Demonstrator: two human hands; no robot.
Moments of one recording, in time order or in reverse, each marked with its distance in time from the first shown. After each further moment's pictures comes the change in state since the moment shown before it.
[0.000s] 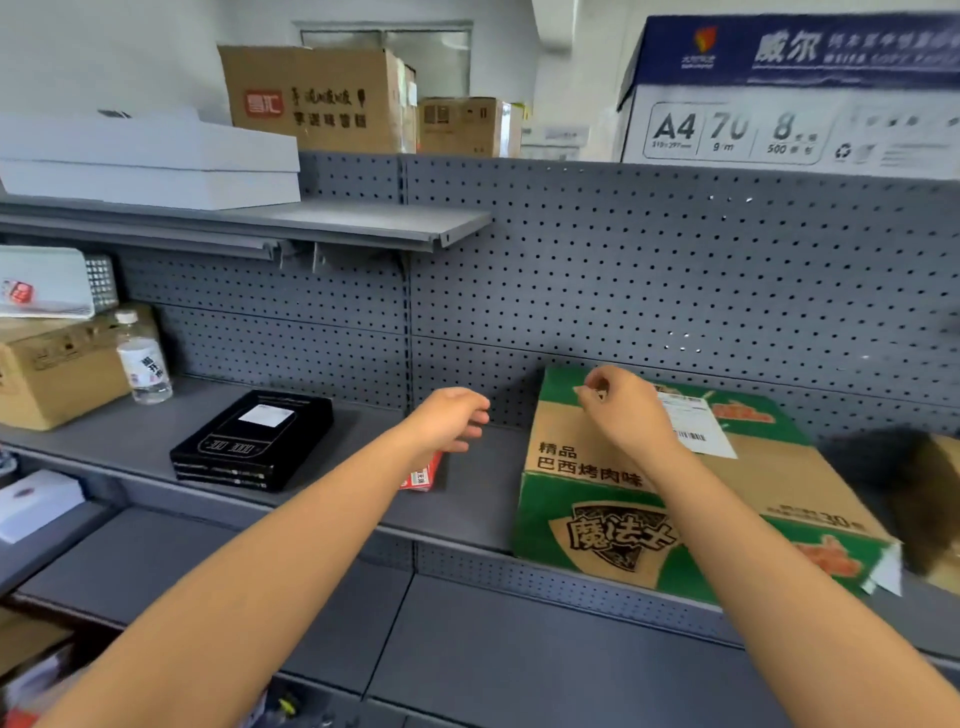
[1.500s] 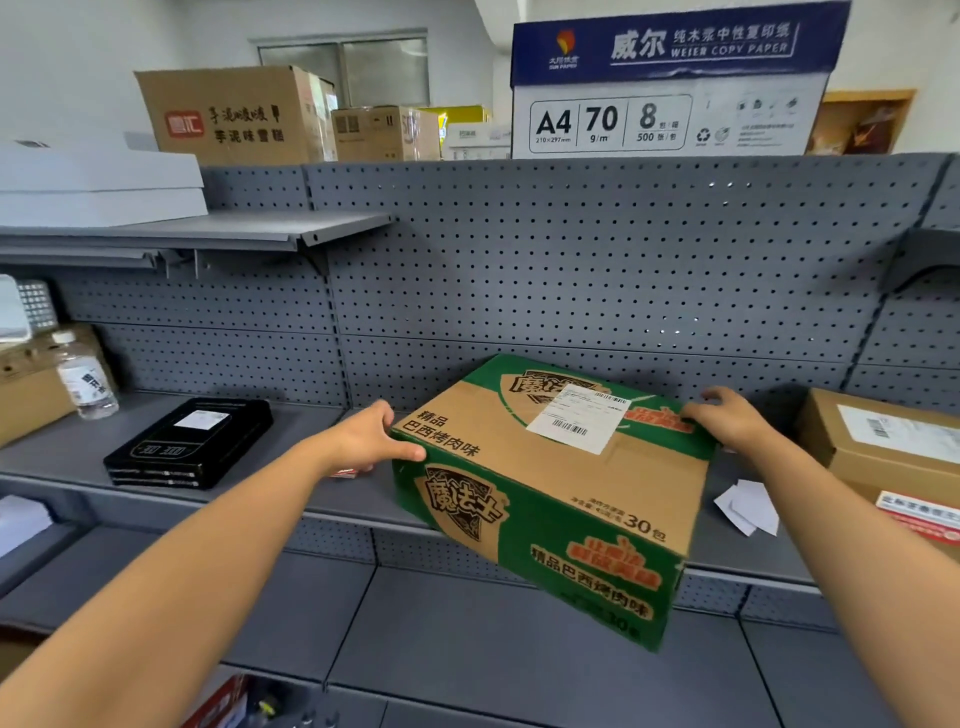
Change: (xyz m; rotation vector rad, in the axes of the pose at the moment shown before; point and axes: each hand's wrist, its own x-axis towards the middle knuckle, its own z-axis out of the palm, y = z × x) left_hand -0.017 -0.017 0.029 0.550 -0.088 0.014; right_hand -0.011 0.237 -0.131 0.208 -0.093 0.520
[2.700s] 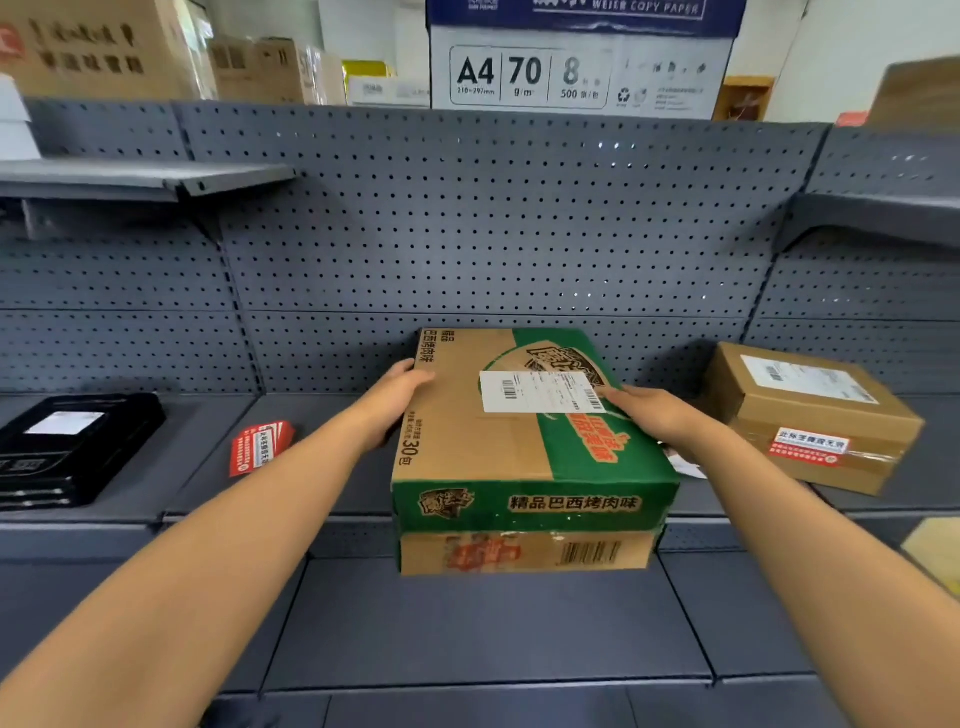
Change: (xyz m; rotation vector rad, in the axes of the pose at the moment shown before) left_hand 0.056 0.073 0.081 -0.633 -0.062 0.042; right_hand -0.083 -0.005 0.008 0.063 -0.192 0.047
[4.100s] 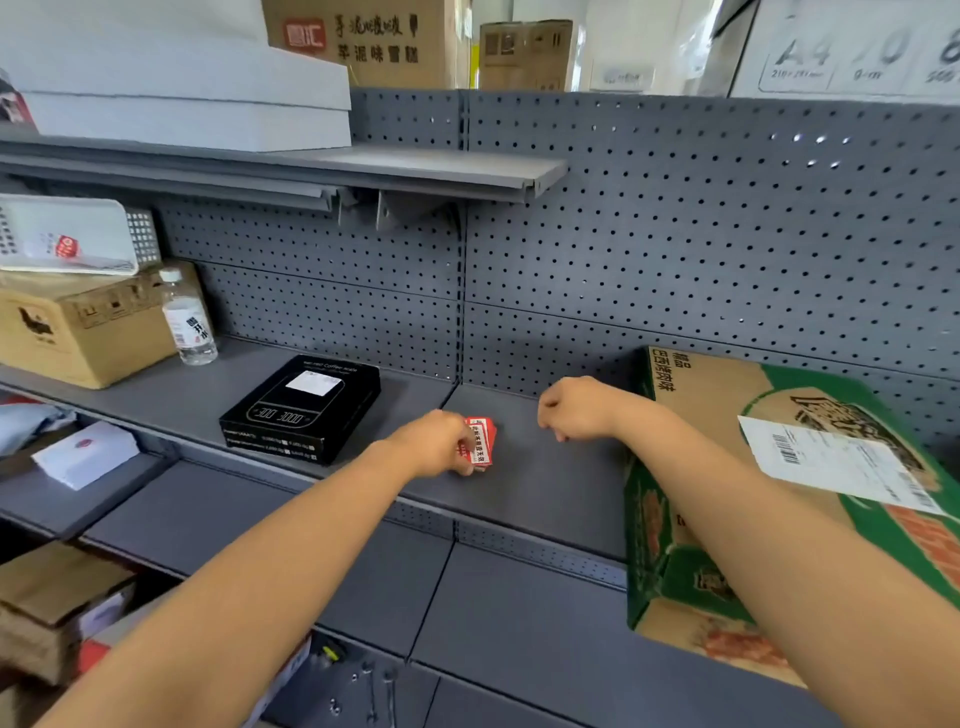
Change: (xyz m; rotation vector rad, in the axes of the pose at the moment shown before) left_hand -0.008 -0.093 -0.232 1.249 -0.020 0.048; right_hand 0.032 -0.228 0.285 -0.794 -0.388 -0.525
